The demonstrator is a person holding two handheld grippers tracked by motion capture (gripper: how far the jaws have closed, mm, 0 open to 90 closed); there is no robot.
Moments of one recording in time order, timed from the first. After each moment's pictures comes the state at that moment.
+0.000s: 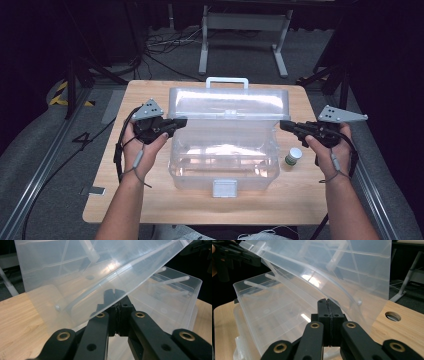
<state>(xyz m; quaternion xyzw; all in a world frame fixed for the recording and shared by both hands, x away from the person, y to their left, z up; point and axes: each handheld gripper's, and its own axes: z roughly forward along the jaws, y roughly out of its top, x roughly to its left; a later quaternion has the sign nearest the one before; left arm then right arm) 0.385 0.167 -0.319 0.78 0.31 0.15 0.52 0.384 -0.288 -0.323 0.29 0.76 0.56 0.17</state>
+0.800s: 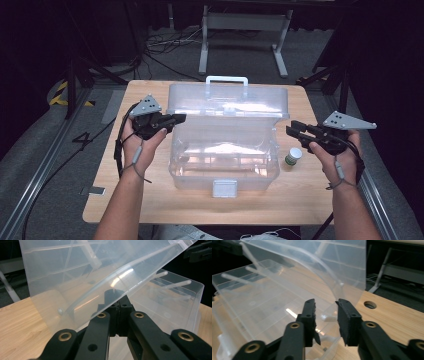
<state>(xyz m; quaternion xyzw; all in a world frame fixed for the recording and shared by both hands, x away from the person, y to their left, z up) 0.394 0.170 -0.316 0.77 0.31 0.16 0.54 0.362 -0.294 -0.319 0.34 0.75 0.52 0.23</state>
